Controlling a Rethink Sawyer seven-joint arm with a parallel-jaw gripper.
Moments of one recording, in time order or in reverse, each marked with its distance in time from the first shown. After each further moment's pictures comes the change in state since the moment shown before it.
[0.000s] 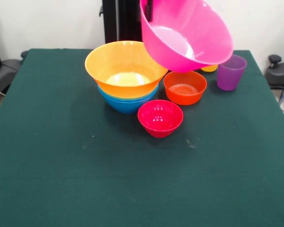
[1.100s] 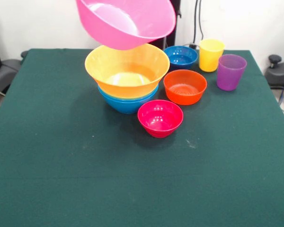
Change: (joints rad) arm -0.330 -0.147 0.187 0.052 -0.125 0.048 -0.076
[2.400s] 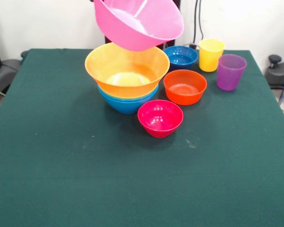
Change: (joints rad) arm -0.068 -0.008 0.158 0.072 -0.111 0.000 -0.022
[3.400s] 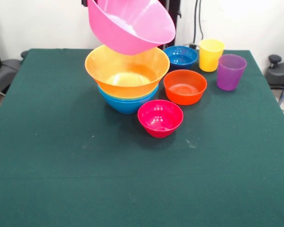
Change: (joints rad) arm -0.050 0.013 0.042 0.025 -0.080 -0.056 0.000
